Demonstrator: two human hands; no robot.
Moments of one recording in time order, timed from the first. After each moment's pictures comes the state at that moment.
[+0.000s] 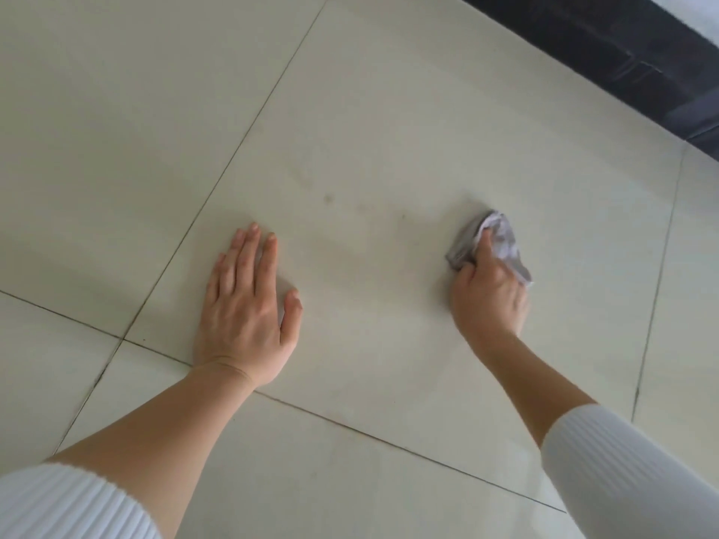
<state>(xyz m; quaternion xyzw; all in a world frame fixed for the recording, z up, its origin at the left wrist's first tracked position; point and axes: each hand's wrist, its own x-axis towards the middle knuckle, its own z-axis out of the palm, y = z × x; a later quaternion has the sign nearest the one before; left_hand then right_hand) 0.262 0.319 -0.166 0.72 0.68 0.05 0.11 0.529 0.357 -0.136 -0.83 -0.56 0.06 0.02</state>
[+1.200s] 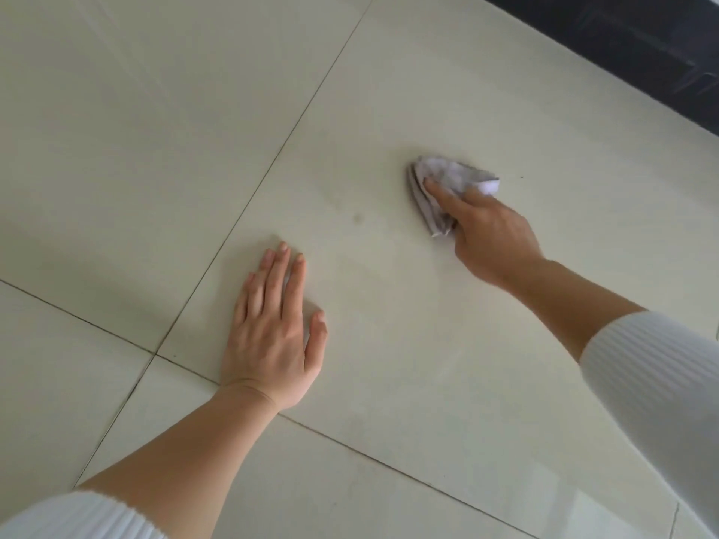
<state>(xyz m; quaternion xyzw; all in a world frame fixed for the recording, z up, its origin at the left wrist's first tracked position) 0.264 0.319 -0.162 0.72 0.68 0.04 0.13 0.516 0.453 -0.130 -0.58 -0.80 0.10 -0.03</state>
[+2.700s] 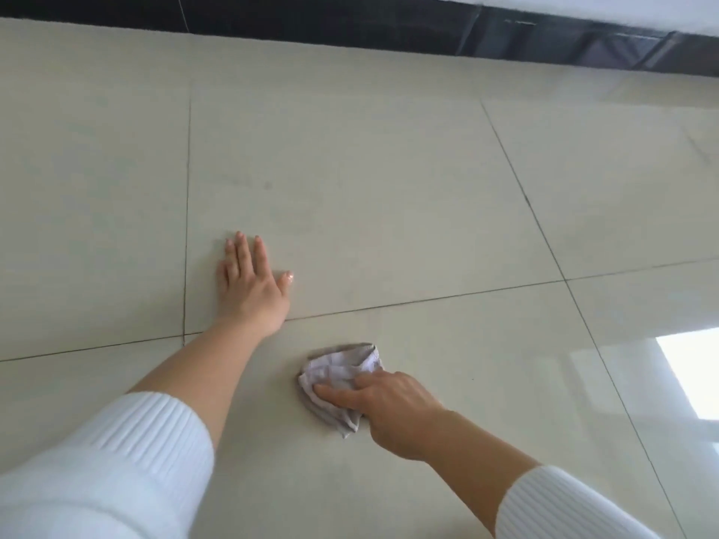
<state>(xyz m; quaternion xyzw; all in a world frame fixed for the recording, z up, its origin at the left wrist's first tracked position) 0.226 0.313 -0.159 0.81 0.54 -0.05 0.21 0.340 0.106 -0.095 -0.65 -0.68 0.33 -0.06</state>
